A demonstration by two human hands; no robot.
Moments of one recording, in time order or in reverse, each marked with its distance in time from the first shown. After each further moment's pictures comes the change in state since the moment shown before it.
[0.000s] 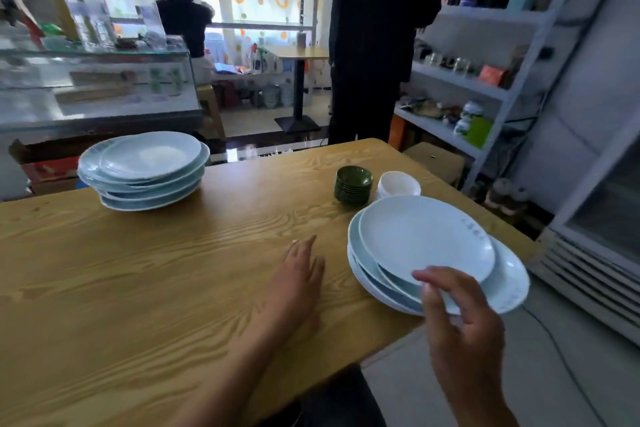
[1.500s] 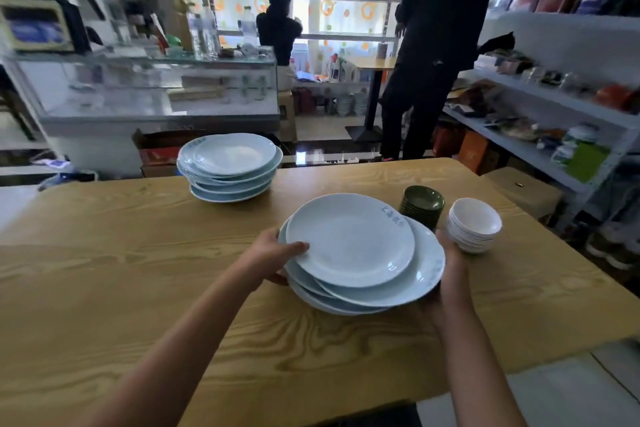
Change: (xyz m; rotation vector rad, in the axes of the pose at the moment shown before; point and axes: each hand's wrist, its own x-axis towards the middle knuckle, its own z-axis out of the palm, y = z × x) left_hand 0.016 -0.025 -0.130 -0.394 -0.029 -0.582; right_hand 0.088 0.034 0.112 0.831 -0.386 0.816
